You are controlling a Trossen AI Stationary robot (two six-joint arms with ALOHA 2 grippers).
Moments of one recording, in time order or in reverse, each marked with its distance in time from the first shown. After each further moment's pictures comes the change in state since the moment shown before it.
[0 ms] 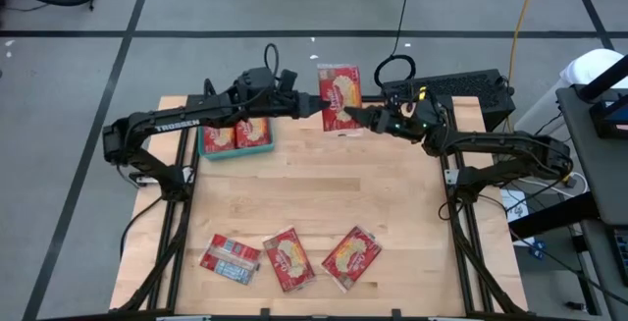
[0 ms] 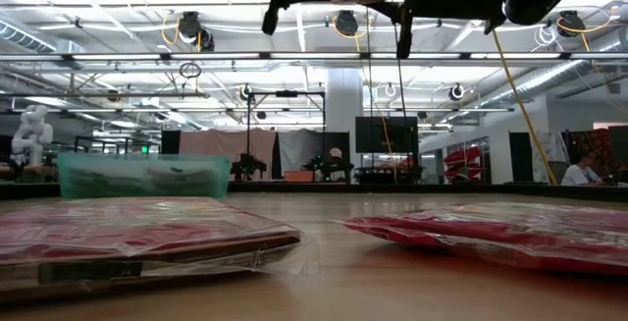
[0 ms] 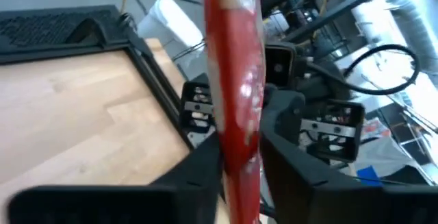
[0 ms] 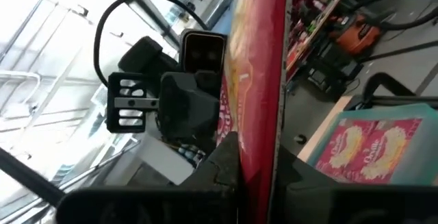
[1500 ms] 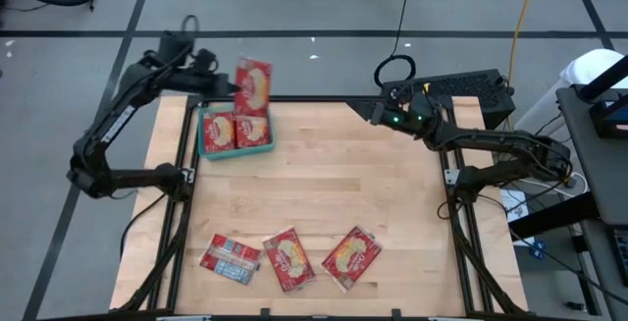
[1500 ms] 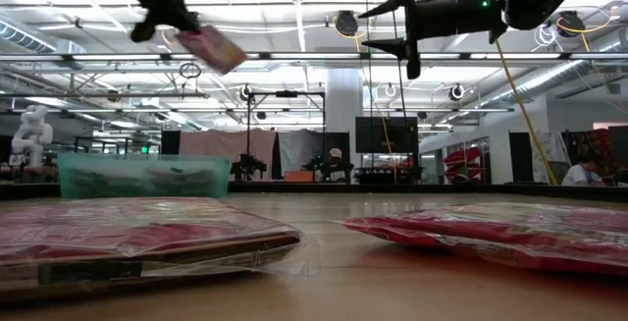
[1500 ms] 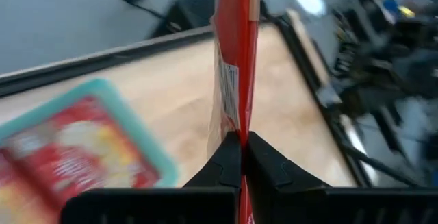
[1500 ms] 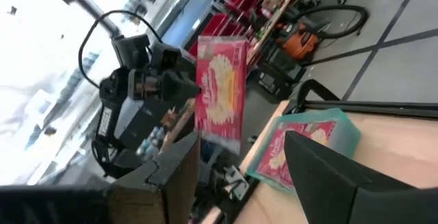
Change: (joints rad) left arm 0.678 -0.372 0.001 -0.934 0.369 0.520; right arm -0.087 0.000 -0.001 -0.143 0.044 -0.038
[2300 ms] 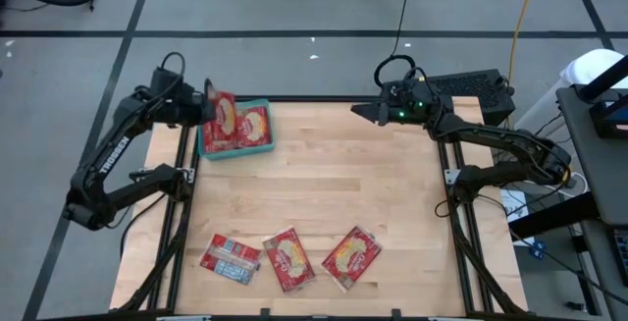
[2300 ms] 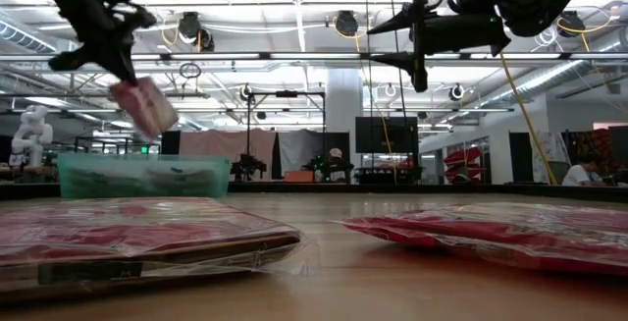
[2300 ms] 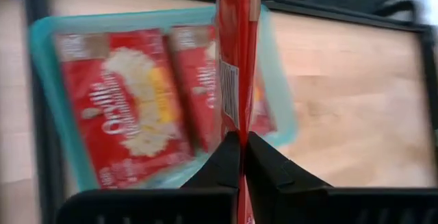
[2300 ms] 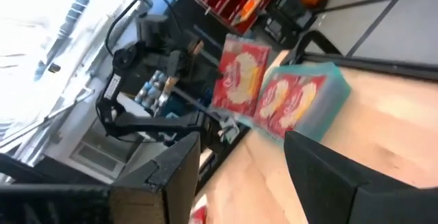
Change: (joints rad) left arm 0.135 -0.283 -0.388 -0.100 -0.243 -0.093; right arm -0.178 0.000 0.000 -0.122 -0.392 -0.098
